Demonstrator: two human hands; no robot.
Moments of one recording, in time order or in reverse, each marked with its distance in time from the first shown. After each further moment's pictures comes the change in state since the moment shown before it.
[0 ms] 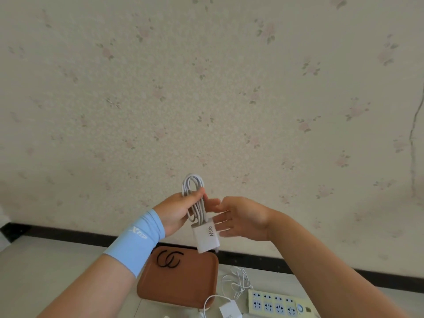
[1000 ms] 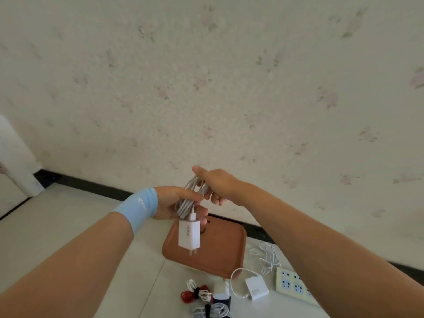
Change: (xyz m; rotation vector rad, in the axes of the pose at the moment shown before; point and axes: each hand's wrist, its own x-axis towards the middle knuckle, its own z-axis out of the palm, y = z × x) left_hand 0.019 -0.086 -0.138 -0.031 -0.030 -0.479; right_hand 0.181 0.028 0.071 -0.517 0.178 0.039
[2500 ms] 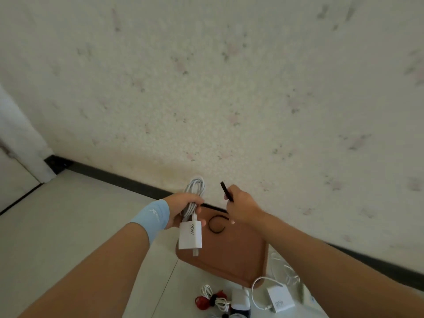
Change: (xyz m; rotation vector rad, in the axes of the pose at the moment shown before) left_hand 0.068 -0.053 -0.065 -0.046 0.312 -0.086; right_hand 0.098 0.114 0.054 -0.262 0.114 -0.025
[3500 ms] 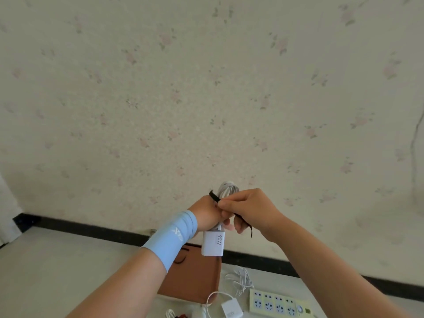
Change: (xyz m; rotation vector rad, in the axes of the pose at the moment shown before) left_hand -0.217 0.089 0.194 0.659 -0.034 0.645; right_hand -0.282 -0.084 -0.199 0.573 0.202 -0.103
